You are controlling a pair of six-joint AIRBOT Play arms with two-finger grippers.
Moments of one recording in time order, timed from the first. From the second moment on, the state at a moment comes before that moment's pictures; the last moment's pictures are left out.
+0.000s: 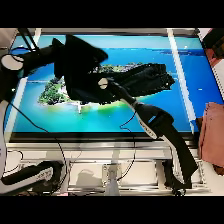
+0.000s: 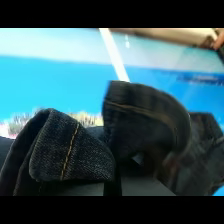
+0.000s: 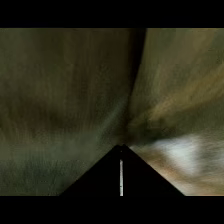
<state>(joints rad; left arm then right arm) -0.05 -1.31 1.31 0.68 -0.63 -1.05 0.65 -2.20 2.04 -0.81 0.45 1.60</state>
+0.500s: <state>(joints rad) -0.10 -1.42 1.31 0.68 -0.72 -1.05 0.53 -2.20 2.04 -0.79 0.32 1.60</state>
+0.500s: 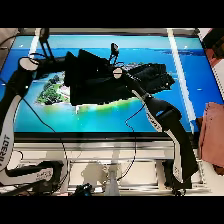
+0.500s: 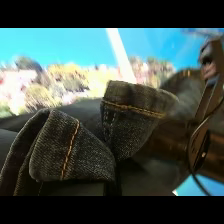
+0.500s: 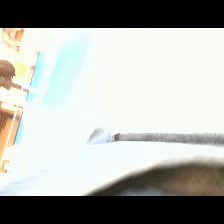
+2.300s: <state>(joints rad) 0.23 -1.51 1.30 0.95 -1.03 -1.13 0.05 -1.64 1.99 -1.13 1.26 1.18</state>
